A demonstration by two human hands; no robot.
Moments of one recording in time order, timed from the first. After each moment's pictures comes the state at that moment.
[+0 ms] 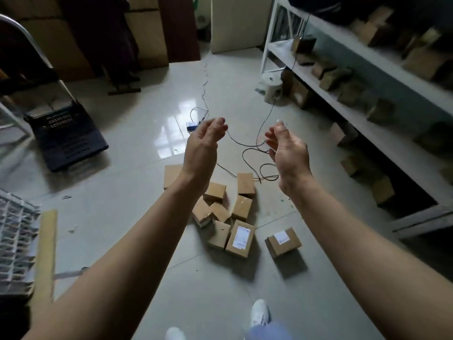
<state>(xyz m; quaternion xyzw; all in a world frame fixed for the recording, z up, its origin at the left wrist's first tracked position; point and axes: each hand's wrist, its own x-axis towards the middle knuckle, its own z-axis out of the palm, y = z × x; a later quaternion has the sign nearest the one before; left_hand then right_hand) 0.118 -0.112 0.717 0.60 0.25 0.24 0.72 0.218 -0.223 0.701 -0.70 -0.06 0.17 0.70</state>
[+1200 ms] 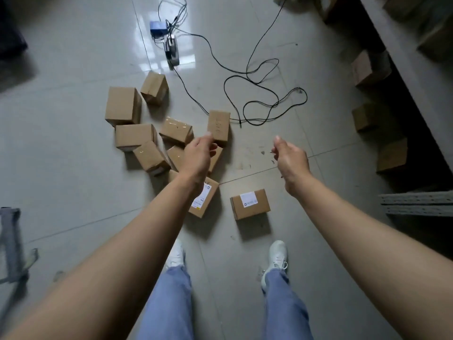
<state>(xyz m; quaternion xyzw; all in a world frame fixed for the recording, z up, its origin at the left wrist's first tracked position) 0.339 -0.211 0.424 0.49 0.49 0.07 0.72 0.461 -0.344 0.417 -0.83 0.04 0.29 0.47</state>
